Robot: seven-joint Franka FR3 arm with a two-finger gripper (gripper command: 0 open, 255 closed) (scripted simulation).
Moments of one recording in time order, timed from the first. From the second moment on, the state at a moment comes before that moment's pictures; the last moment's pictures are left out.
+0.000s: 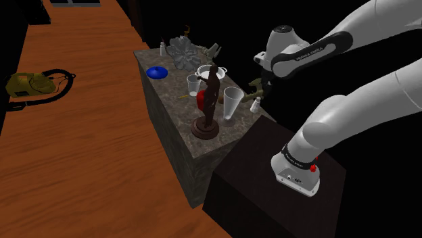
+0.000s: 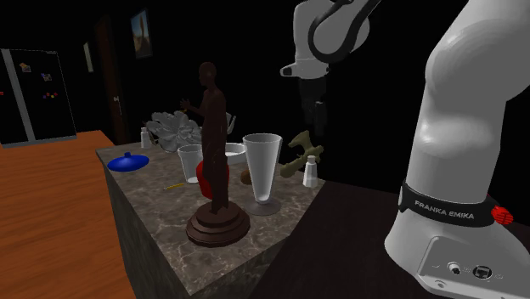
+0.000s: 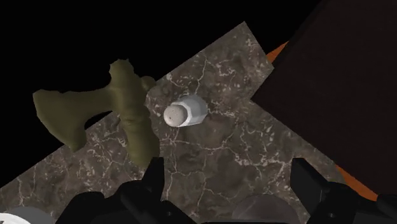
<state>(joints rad) -0.13 -0.44 -0.51 -2.80 -0.66 2.43 -0.72</state>
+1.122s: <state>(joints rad) -0.22 0.33 -0.55 -2.51 -0.52 3.07 -1.26</state>
